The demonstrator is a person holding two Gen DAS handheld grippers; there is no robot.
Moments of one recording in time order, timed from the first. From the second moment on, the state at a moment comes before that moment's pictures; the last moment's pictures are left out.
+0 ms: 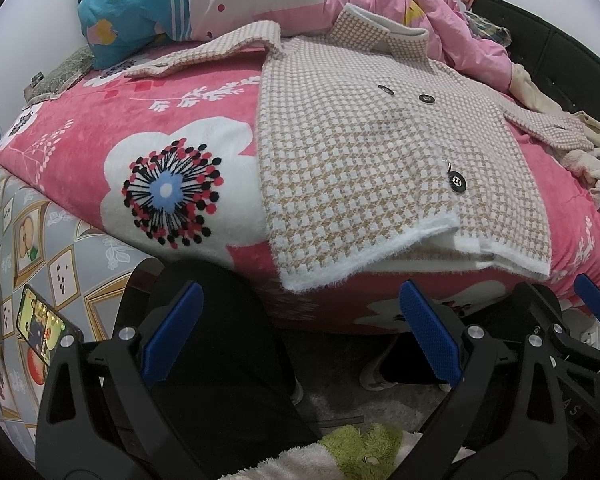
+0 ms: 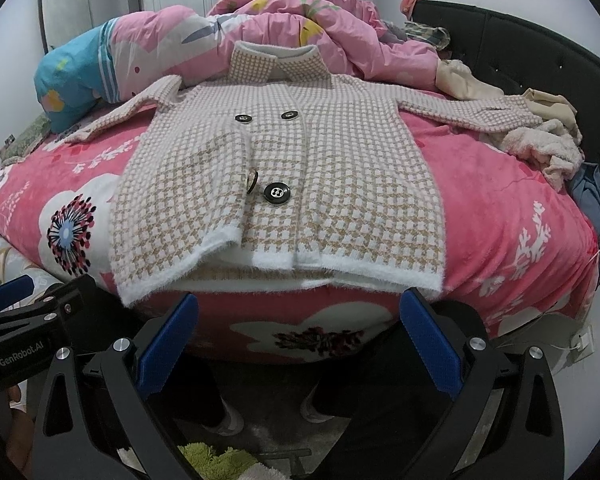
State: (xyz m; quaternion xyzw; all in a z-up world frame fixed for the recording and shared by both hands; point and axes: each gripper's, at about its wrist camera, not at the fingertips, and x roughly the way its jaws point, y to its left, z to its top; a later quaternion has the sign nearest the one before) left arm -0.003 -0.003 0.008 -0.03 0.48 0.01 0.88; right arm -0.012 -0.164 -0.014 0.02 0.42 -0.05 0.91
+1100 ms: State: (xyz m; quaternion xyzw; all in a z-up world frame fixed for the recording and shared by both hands) left arm 0.001 0.001 0.009 -0.03 0.48 0.02 0.88; right arm -0.006 -0.172 -0.016 0.02 0.41 -0.05 0.91
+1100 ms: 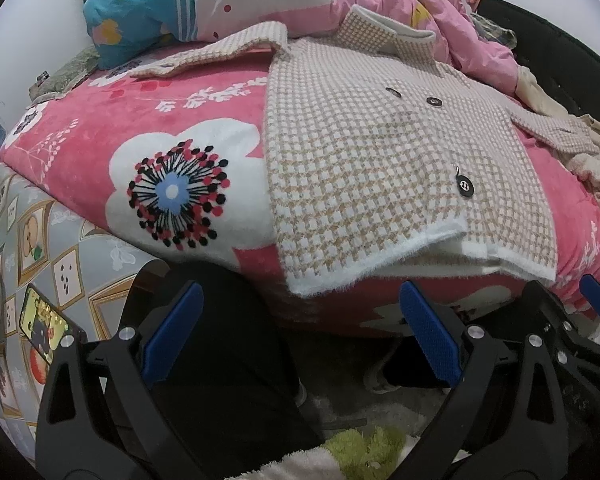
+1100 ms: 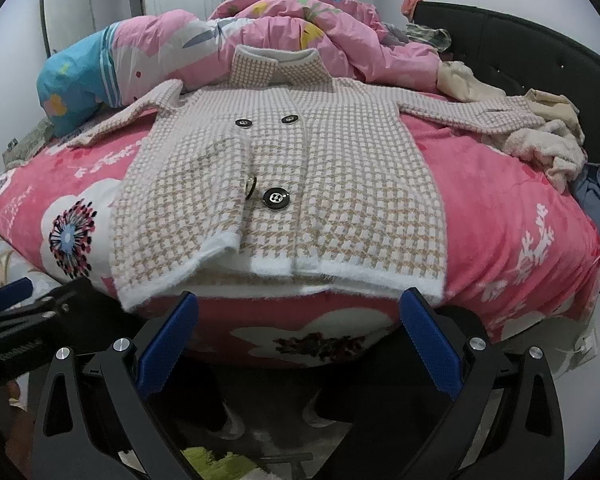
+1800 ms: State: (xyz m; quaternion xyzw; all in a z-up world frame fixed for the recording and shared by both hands) left arm 0.098 0.045 0.015 -0.05 0.45 0.06 0.89; right arm 0.092 -0.163 0.007 -0.06 0.41 -0.02 0.91
